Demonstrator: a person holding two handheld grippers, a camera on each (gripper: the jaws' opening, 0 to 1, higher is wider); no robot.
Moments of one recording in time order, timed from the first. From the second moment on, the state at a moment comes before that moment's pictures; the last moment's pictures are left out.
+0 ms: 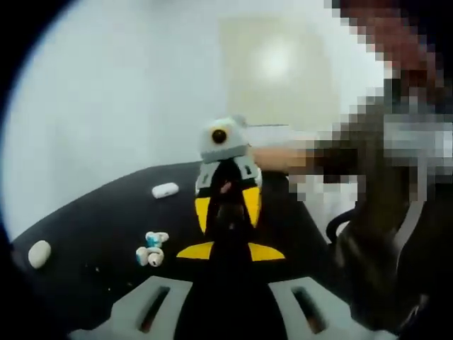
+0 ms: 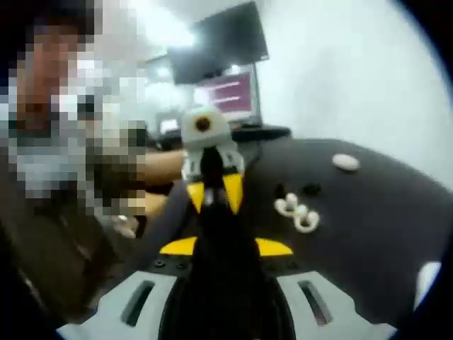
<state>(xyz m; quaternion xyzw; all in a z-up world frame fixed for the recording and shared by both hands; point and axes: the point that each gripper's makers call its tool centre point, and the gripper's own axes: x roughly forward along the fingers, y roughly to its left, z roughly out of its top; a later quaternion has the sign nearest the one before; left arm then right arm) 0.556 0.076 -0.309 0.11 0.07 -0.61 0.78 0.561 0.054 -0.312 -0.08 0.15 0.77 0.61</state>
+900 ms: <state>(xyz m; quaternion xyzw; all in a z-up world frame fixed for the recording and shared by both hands) 0.554 0.082 -0.283 0.06 0.06 -0.58 0.81 0.544 0.064 -0.314 -0.12 0.09 0.79 0.60</state>
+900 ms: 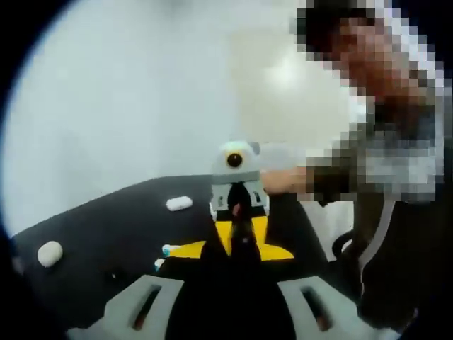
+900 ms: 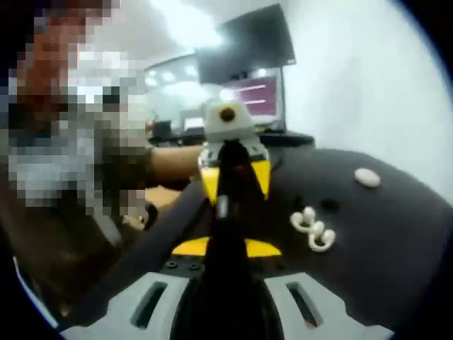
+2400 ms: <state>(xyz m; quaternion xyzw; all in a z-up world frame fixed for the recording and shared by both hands) 0.626 0.160 -0.241 0.10 0.12 -0.40 0.90 0.548 0.071 -0.319 -0.17 0.02 0.79 0.59</state>
